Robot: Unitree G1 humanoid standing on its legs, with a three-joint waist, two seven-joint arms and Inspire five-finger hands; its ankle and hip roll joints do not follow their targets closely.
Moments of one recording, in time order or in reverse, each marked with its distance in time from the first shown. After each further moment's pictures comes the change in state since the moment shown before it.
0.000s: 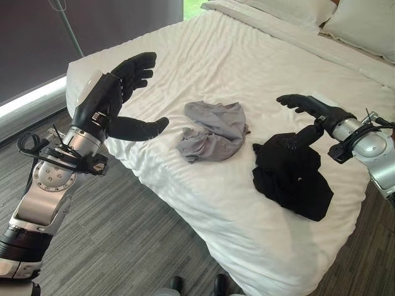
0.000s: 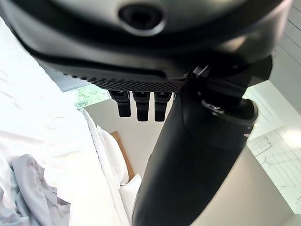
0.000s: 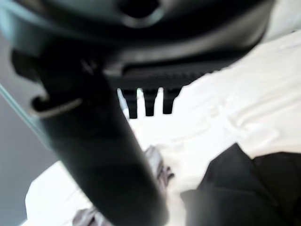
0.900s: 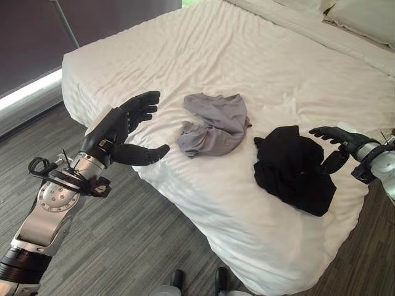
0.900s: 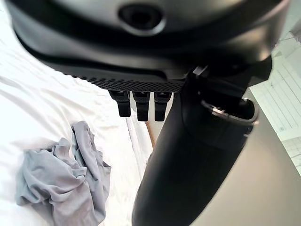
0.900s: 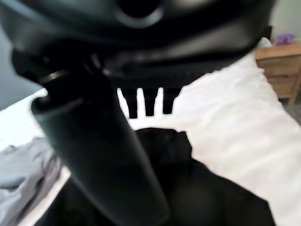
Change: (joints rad) left arm 0.143 0.004 0.025 -0.093 -0.028 0.030 -0.046; right arm 0.067 0.060 -0.076 0.314 -0.124 0.025 -0.011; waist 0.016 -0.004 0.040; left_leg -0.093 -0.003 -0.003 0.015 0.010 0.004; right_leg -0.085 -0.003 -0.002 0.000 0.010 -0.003
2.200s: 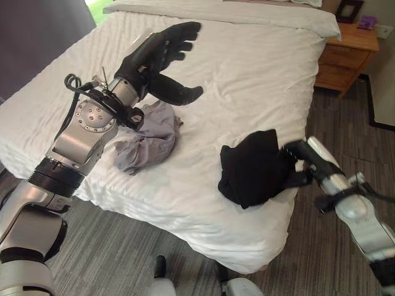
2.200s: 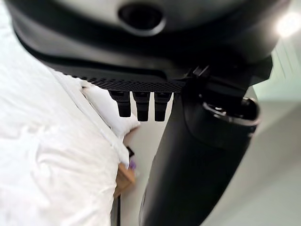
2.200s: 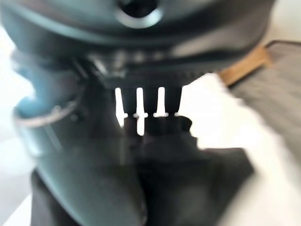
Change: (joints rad) left arm -0.807 0.006 -0.551 0.353 0.056 0.043 -0.005; right arm 0.748 0.166 -0.441 -0.648 -0.129 -0.040 -0.092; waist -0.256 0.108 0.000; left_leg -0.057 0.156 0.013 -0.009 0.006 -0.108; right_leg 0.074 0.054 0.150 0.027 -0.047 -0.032
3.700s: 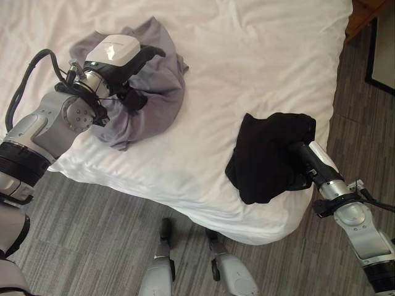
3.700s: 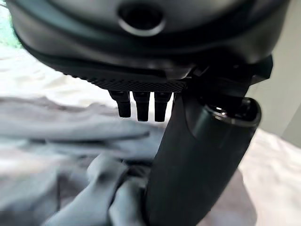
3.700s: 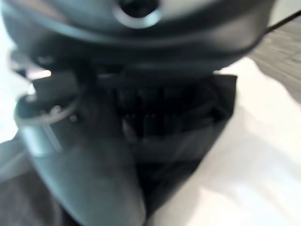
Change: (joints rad) left arm -0.122 0.117 -0.192 0.303 0.698 -0.009 0.155; right arm -0.103 0.147 -0.014 -0.045 0.062 -0.092 -0.089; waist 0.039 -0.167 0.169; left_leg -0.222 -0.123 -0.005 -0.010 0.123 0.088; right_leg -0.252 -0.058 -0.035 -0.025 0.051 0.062
